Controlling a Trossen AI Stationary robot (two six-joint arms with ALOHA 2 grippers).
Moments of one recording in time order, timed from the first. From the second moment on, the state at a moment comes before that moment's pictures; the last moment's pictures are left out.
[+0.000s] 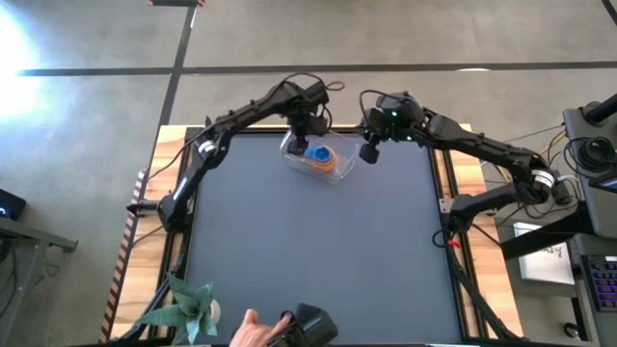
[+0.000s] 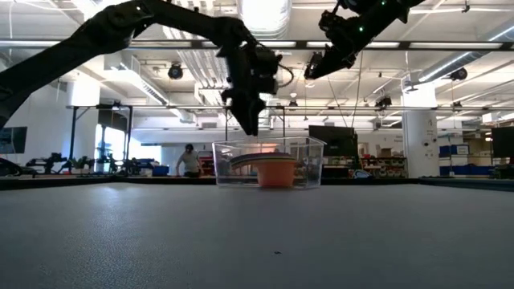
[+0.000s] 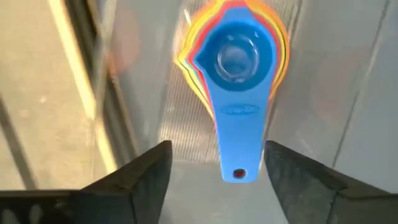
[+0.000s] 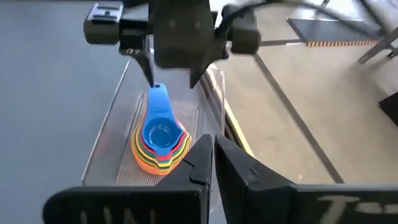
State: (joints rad) left arm 0.57 2.33 2.35 -1.35 0.08 0.82; right arm -0.56 1.30 1.17 -0.43 -0.07 -0.31
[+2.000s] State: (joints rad) left arm 0.27 0.01 0.40 -0.22 0.07 0.10; right arm -0.57 0.00 0.29 0.16 -0.15 -0.14
